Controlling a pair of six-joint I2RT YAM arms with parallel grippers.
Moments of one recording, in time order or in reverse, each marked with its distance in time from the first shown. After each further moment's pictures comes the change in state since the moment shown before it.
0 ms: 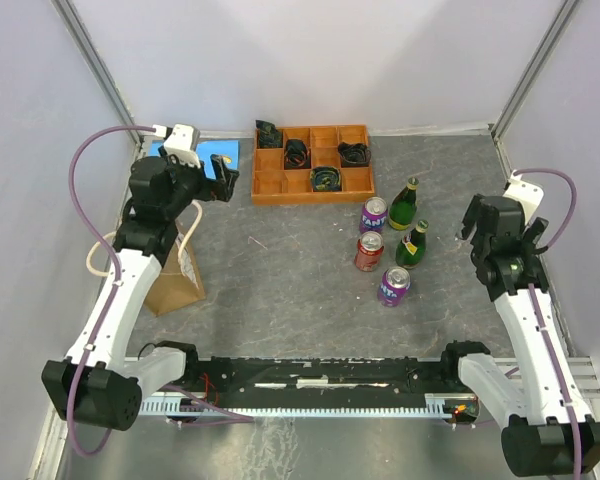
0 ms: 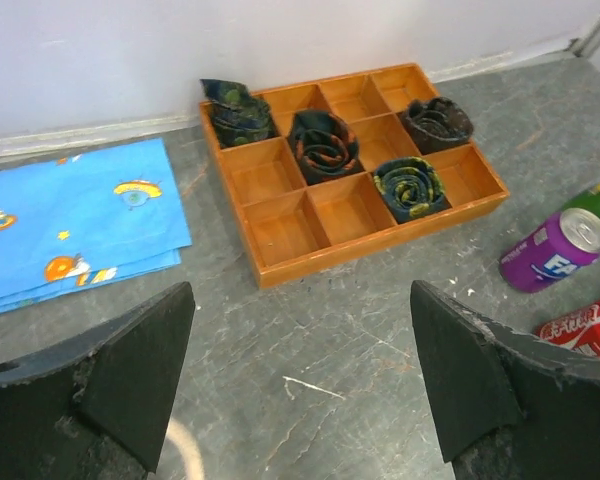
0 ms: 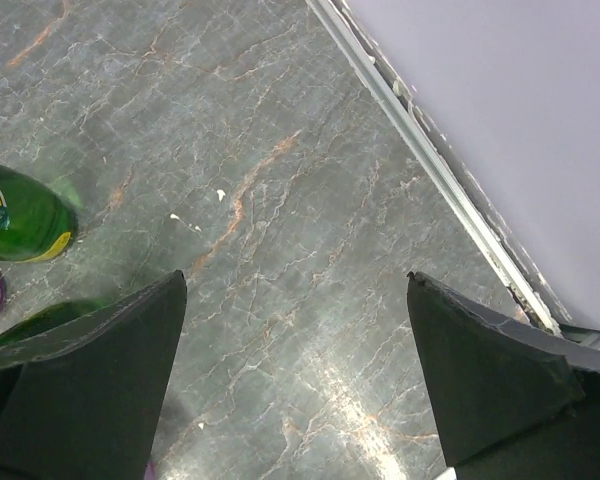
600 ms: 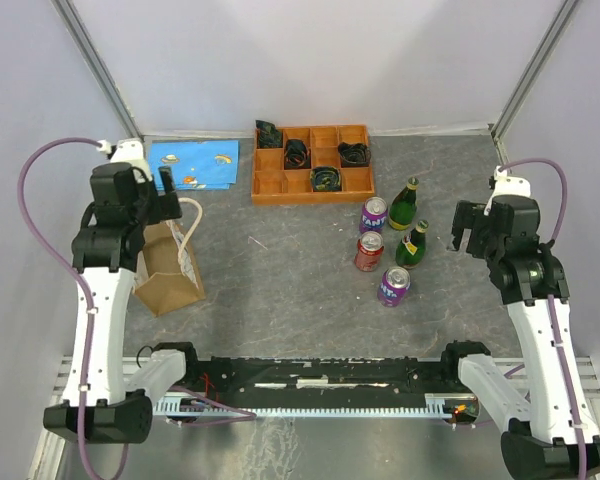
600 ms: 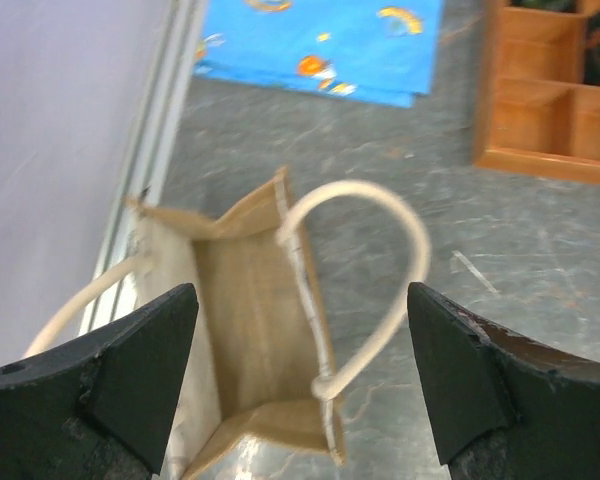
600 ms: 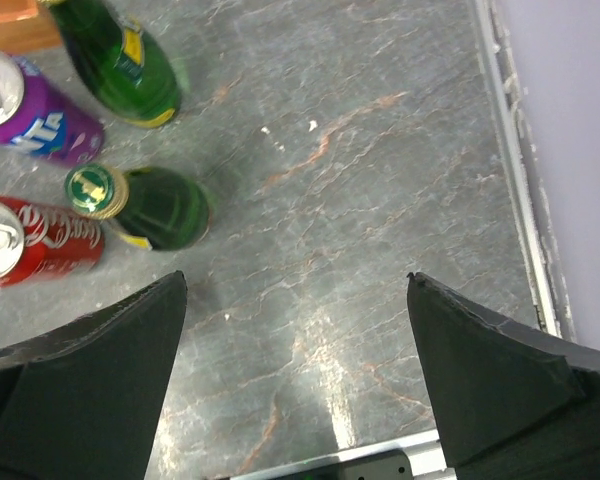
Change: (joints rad) left arm 0.129 -0.070 0.258 -0.669 -0.404 0.016; right arm -0.001 -0.039 0.163 -0.238 -0.323 -0.154
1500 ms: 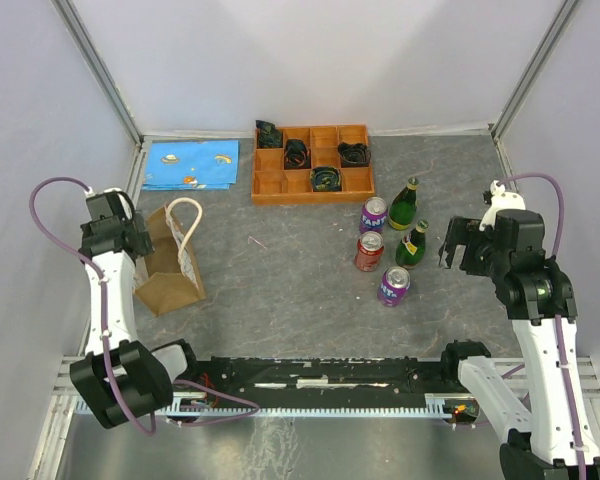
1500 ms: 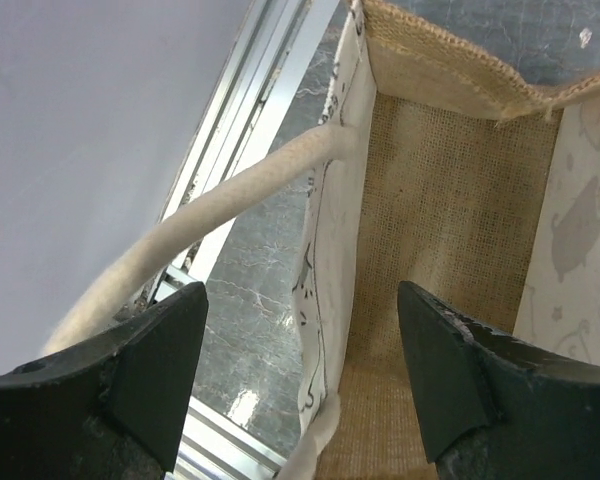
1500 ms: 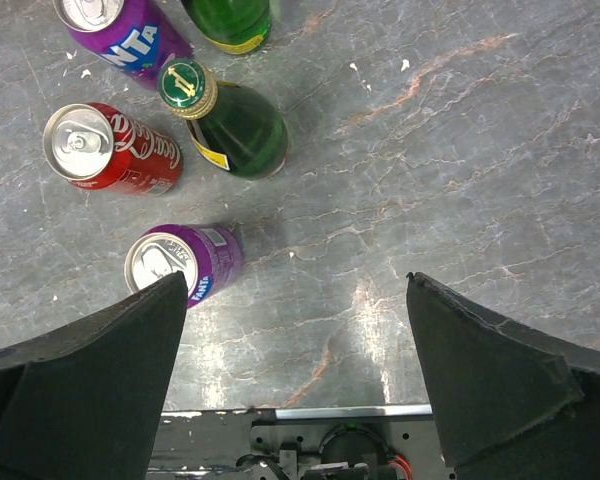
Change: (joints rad) left arm 0.376 0.089 -0.317 0.057 -0.130 0.100; right arm 0.000 -0.073 0.011 -0.146 -0.219 0.044
